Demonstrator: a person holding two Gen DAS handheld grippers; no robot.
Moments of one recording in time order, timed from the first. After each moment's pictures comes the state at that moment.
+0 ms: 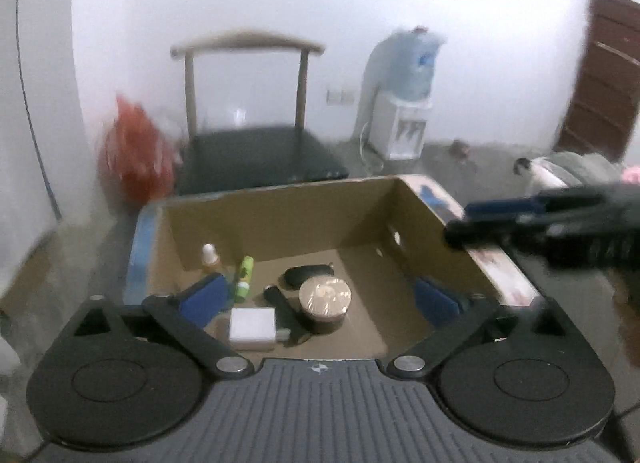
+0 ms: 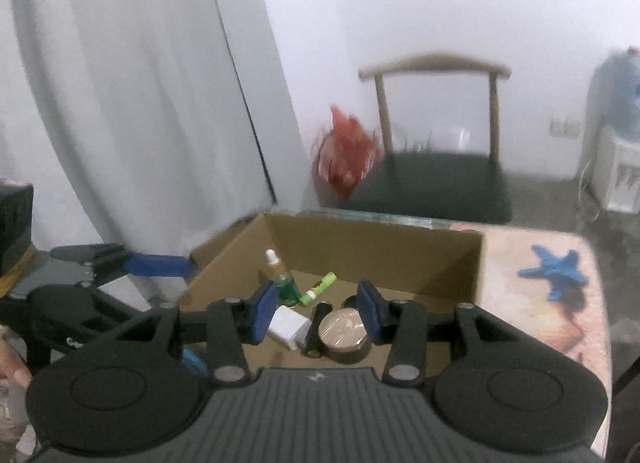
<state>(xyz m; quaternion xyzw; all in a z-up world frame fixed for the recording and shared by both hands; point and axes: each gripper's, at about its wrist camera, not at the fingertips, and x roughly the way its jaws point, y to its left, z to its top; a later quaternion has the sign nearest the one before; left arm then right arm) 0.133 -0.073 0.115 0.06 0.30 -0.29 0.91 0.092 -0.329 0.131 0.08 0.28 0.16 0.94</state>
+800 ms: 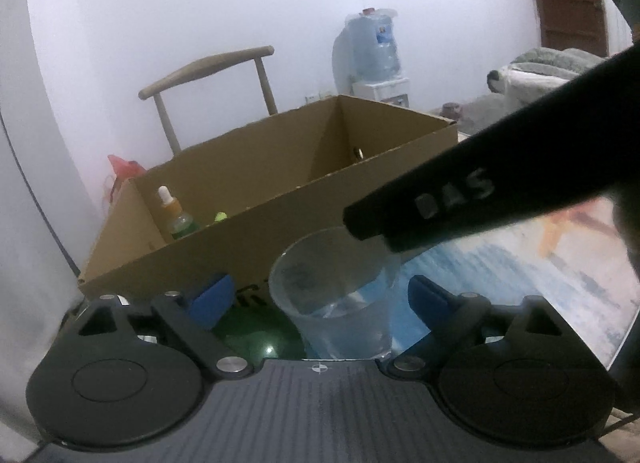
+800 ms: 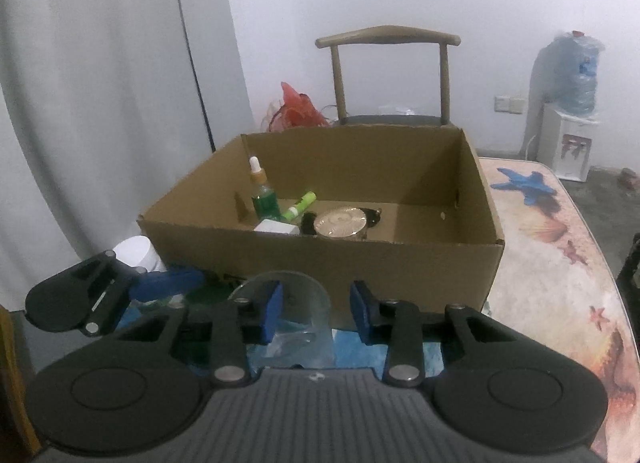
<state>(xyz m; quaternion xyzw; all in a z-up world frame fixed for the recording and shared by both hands) 0.058 -0.109 0.003 0.20 0.22 -0.29 0.91 0.040 -0.263 0.039 0.07 0.30 0.06 0.95</state>
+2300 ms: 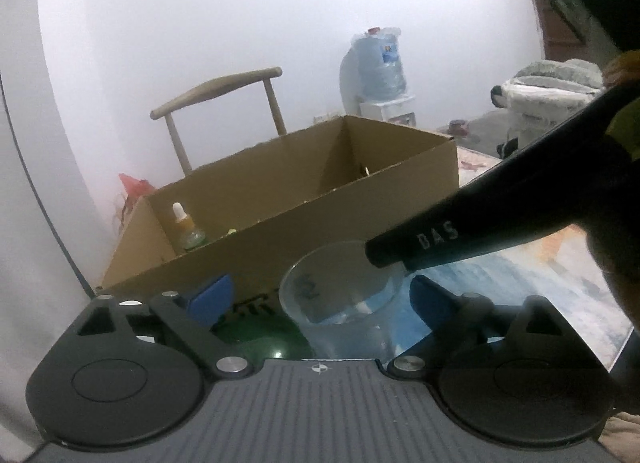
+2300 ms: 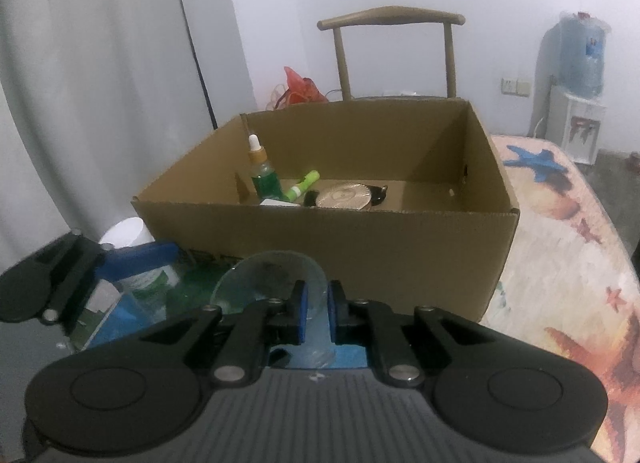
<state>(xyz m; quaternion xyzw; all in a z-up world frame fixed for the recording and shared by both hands) 0.043 -0.101 0.004 0.20 0.19 -0.28 0.92 0.049 -0.267 0.024 0.09 0.32 0.08 0.94</state>
